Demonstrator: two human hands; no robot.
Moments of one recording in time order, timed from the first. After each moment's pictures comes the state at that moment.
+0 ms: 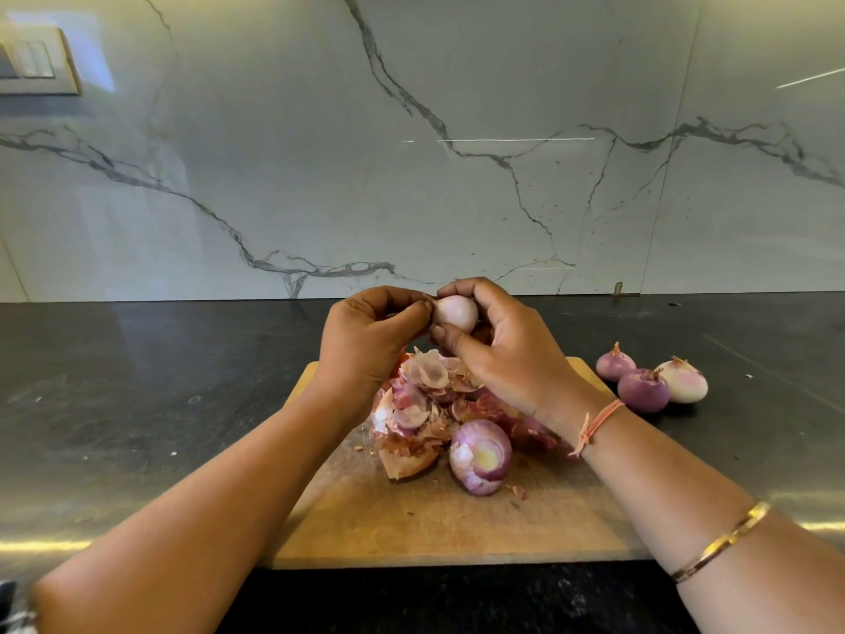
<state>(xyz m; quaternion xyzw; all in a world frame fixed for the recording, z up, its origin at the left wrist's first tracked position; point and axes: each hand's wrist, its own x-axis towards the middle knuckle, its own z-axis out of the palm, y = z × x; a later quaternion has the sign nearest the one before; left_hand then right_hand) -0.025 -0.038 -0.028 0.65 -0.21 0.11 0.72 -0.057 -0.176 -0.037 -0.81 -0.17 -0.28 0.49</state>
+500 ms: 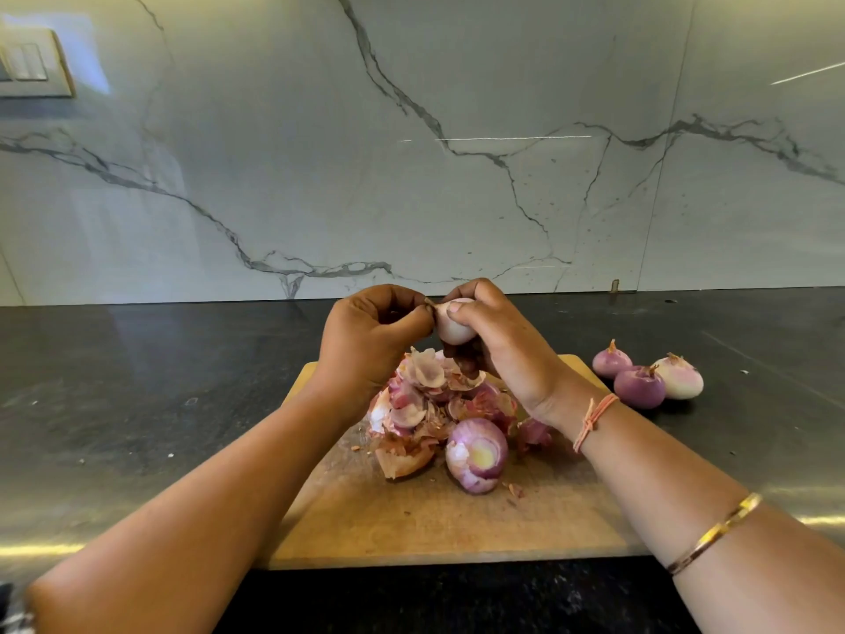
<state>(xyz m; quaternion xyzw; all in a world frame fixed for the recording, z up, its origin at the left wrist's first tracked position) -0.024 -0.038 -0.028 0.70 -0.25 0.14 0.66 -0.054 -0.175 -0.032 -0.76 -0.13 -0.17 0.62</state>
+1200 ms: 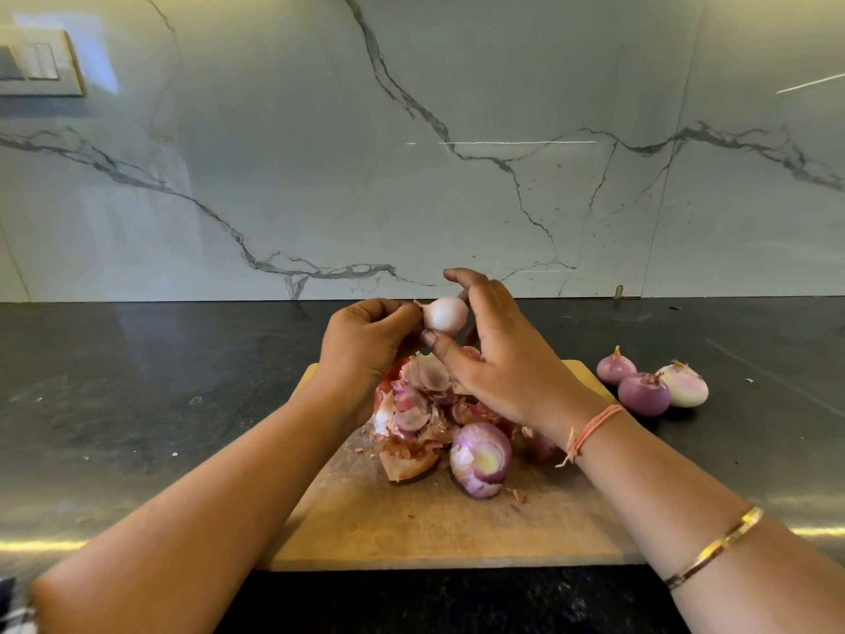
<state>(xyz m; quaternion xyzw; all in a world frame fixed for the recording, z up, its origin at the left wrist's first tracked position) -0.023 -0.039 -0.026 0.63 -0.14 0.04 0.77 -0.058 -0.177 -0.038 -0.88 -0.17 -0.33 0.29</state>
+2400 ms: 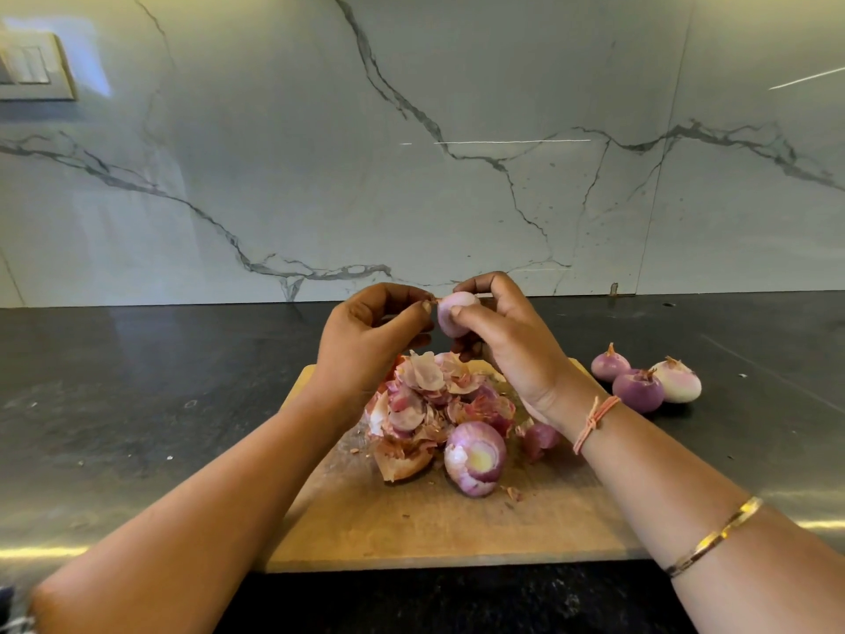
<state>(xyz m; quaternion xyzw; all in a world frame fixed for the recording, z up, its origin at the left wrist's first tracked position) -0.026 -0.036 -0.029 0.66 -0.25 0.10 0.70 -0.054 -0.179 -0.032 -0.73 -0.11 -0.21 0.64</state>
